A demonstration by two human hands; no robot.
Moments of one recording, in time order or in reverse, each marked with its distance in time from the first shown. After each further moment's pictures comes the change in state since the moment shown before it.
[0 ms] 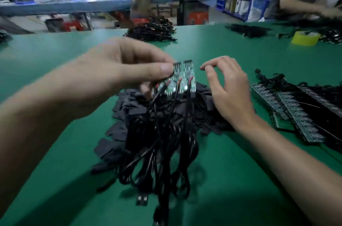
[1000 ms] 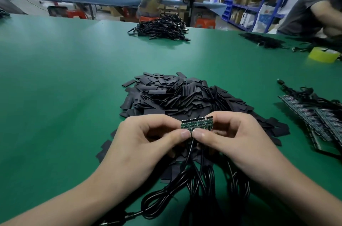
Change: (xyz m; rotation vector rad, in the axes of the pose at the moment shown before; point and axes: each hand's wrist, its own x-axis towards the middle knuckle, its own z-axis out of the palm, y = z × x) left_hand -0.048 -0.114 0.058 -0.237 0.339 -0.127; right_hand -0.056 -0.049 0.017 0.662 -0.613 0.484
